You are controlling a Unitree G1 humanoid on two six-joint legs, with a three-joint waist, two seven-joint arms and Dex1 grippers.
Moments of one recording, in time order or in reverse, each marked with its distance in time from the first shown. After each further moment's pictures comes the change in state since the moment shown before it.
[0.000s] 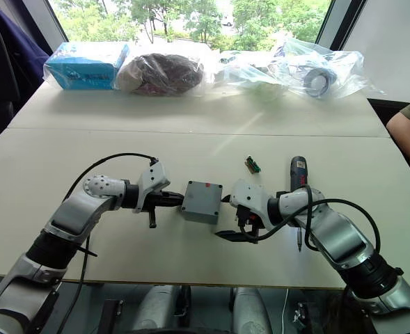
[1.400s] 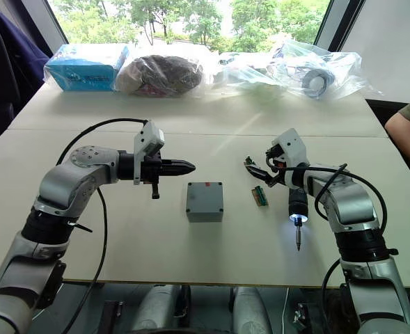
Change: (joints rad) left arm -0.179 -0.021 0.120 -0.043 -0.194 0.127 0.025; right arm -0.143 0.165 -0.299 0.389 0.022 0.076 -0.342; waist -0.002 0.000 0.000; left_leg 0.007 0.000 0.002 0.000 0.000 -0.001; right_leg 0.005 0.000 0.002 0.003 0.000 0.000
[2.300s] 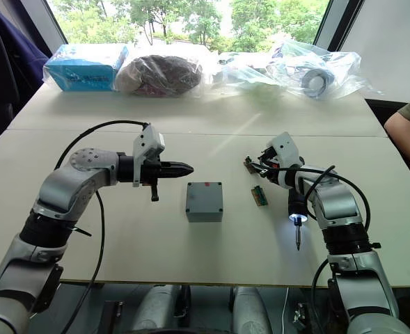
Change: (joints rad) left arm 0.029 0.016 -0.018 -0.010 0.025 -0.034 0.007; right arm -0.041 0.058 0.021 0.127 -0.070 -0.078 -0.005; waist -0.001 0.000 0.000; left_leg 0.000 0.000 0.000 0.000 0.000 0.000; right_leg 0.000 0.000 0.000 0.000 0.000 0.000
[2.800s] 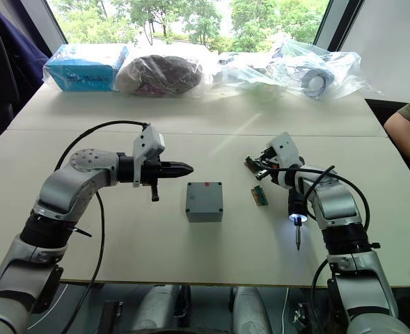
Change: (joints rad) left arm 0.001 -0.002 0.000 0.001 0.007 -0.010 0.011; right arm 0.000 0.002 0.000 -0.003 -0.008 -0.007 0.012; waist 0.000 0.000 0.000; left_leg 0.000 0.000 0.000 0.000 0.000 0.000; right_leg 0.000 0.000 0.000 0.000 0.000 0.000
